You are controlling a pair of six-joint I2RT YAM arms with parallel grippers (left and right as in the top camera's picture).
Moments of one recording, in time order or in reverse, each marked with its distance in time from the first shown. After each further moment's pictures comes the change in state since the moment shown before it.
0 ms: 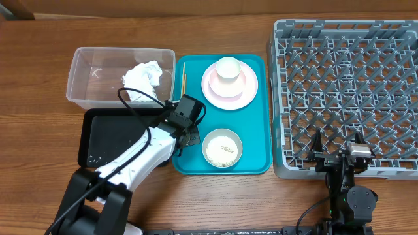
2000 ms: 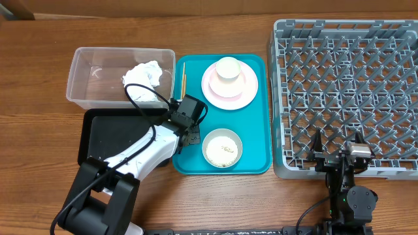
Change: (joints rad) left arm 0.000 0.061 -0.008 0.082 -0.029 0.132; right arm 0.000 0.000 0.000 0.000 0.000 -0.001
